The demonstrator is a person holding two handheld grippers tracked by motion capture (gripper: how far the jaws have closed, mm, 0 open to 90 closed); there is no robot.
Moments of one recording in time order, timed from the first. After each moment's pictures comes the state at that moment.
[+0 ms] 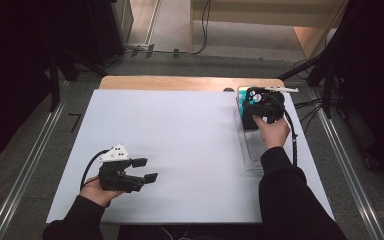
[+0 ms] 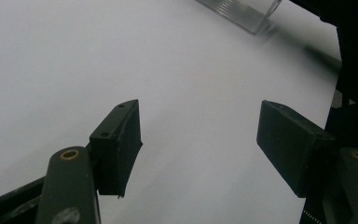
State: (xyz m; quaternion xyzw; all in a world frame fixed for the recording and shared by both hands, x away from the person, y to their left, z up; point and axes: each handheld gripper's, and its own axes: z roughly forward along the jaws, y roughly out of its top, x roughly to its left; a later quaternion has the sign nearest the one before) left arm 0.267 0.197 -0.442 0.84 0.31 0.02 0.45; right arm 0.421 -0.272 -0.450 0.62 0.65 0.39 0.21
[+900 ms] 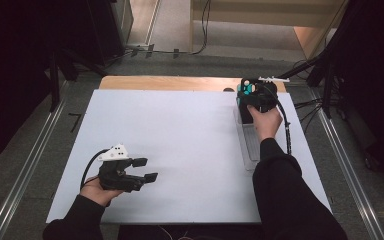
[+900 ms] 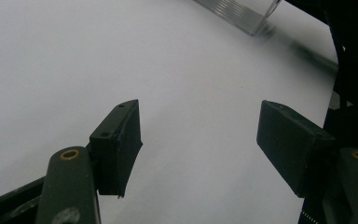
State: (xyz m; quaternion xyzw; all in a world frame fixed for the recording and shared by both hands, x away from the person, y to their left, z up) left arm 0.268 0.196 -0.443 0.84 0.31 0.02 0.45; right arm 0.460 -0.264 -0.452 0.62 0.64 0.39 0.23
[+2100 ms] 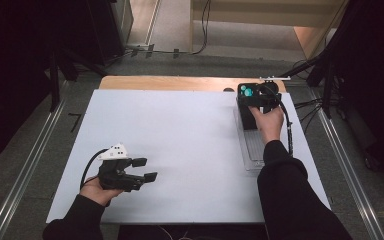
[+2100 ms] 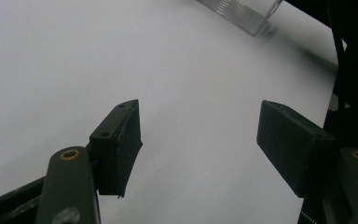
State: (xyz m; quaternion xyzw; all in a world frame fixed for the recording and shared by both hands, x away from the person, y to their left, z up) left arm 0.270 0.198 -0.444 0.84 0.31 0.01 0.45; right arm 0.452 -0.267 -0.441 0.61 0.67 0.36 0.21
